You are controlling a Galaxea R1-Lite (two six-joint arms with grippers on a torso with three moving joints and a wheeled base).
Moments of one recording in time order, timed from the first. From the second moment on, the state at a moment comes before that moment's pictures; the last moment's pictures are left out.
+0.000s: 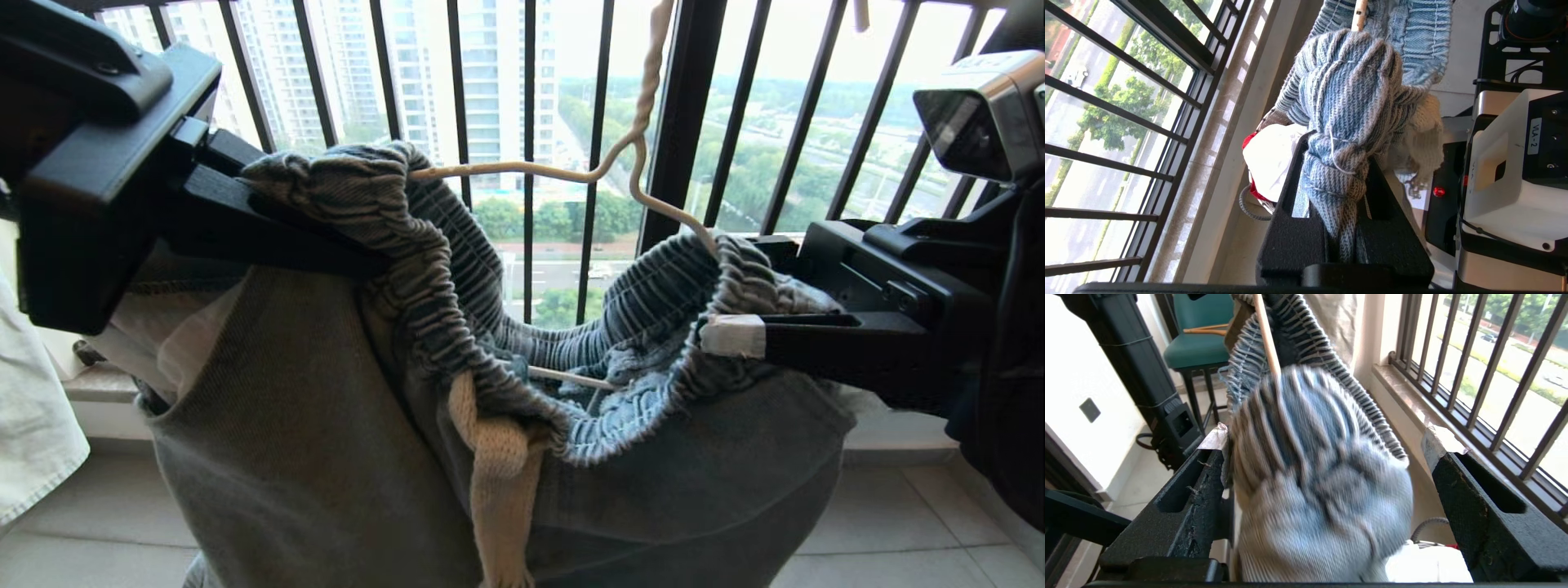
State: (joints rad) left arm -0.54 1.47 -1.94 1.00 -0.53 0.68; right arm 0.43 1.40 -0.91 -0.58 0.93 0.10
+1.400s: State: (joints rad) left arm -0.35 1.25 -1.42 0.32 -0.63 0.26; right arm 0.39 1.31 -1.15 -0.45 0.57 0.30
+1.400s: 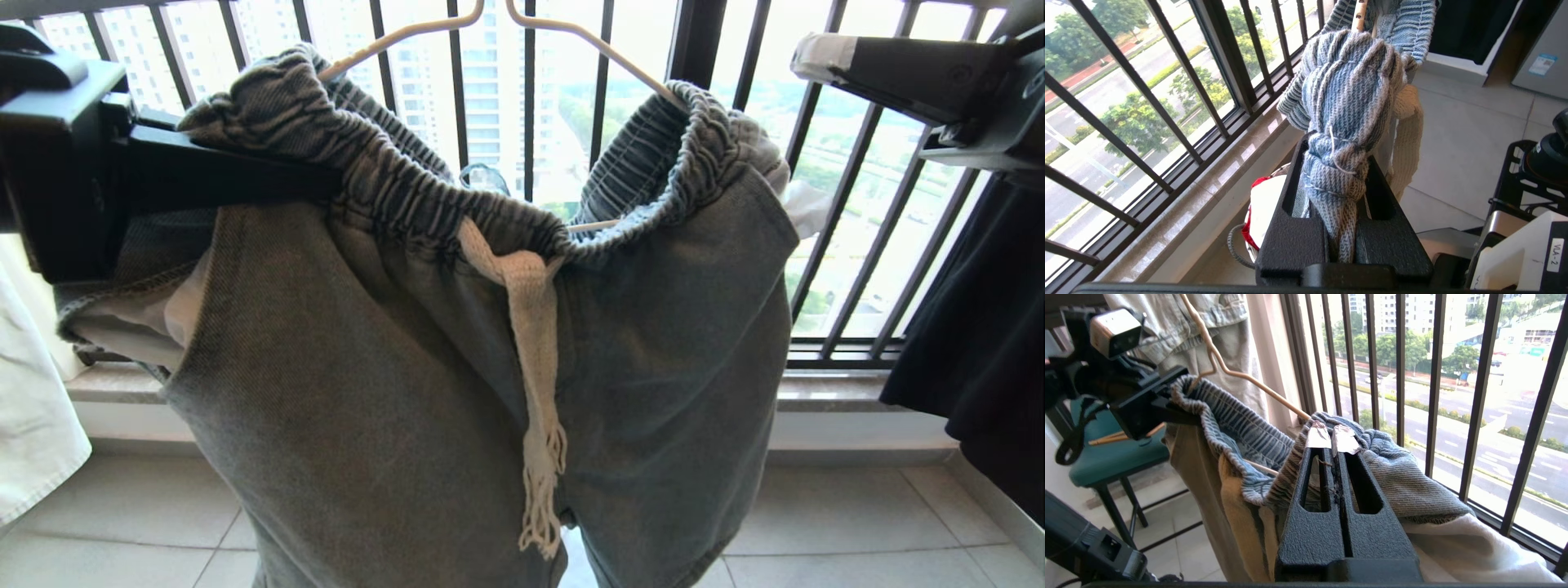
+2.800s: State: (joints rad) left arm -0.22 1.03 -0.93 -0.04 -0.62 -0.03; right arm 0.39 1.40 -1.15 -0.36 0.56 0.19
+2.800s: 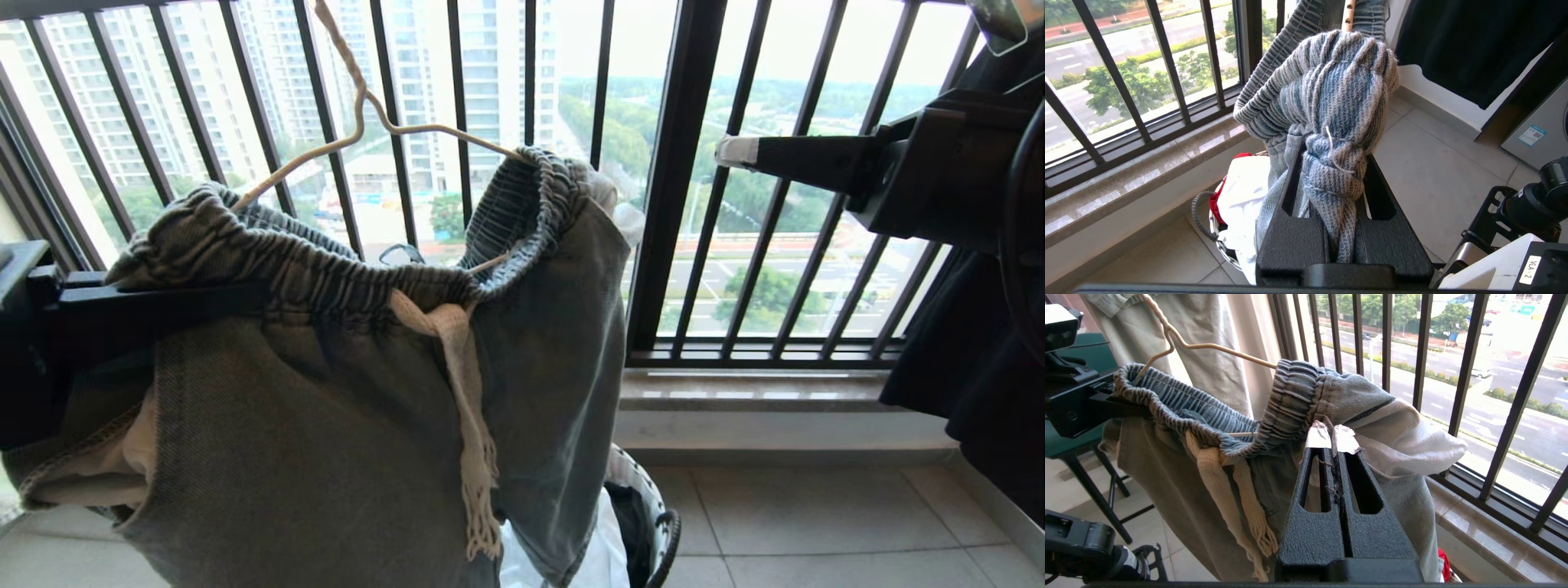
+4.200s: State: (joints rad) left arm -0.27 1.09 -0.92 -0.04 -0.63 -0.03; right arm 0.39 1.44 -1.10 -0.52 0.56 0.19
